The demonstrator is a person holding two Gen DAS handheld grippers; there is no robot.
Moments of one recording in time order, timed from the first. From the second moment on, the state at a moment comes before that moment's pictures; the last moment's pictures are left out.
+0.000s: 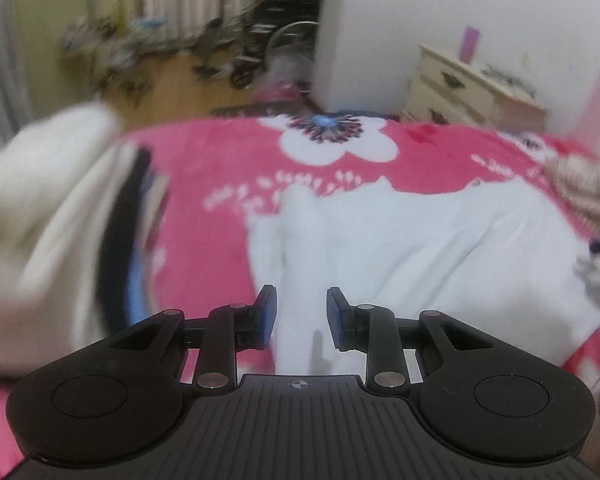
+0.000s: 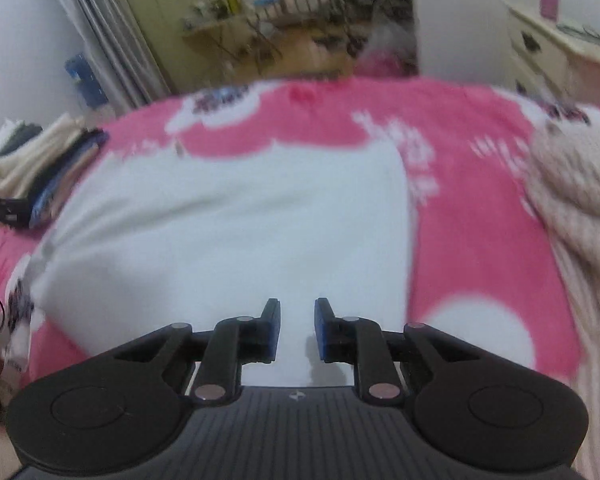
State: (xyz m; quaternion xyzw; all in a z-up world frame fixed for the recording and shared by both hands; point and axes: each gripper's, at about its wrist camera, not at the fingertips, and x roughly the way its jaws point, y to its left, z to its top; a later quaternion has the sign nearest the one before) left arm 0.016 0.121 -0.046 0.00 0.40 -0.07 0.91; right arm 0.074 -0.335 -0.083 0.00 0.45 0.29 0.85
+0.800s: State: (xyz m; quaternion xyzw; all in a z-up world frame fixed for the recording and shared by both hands) left arm 0.102 0.155 -0.091 -0.09 0.40 -0.02 0.91; right arm 0.082 -0.309 -0.134 0.00 0.48 0.28 0.83
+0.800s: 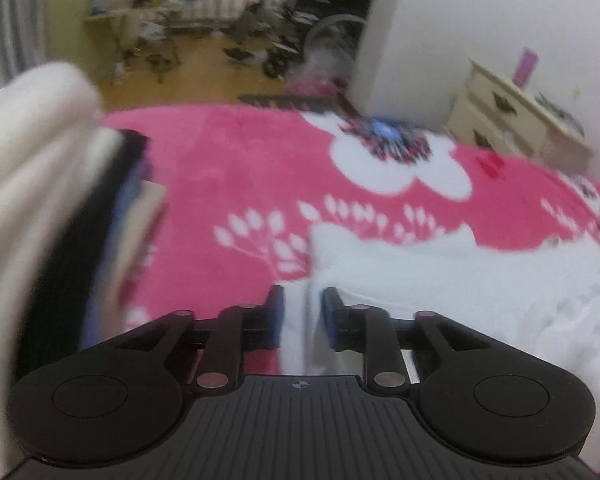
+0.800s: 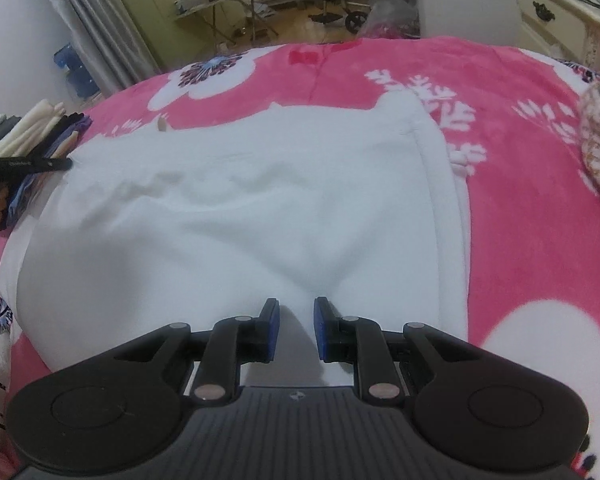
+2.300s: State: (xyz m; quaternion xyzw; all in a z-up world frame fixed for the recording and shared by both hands) left arm 0.135 0.131 -0.103 -0.10 0.42 -0.06 0.90; right arm 0.174 -0.184 -0.130 0.01 0.40 0.39 0.83
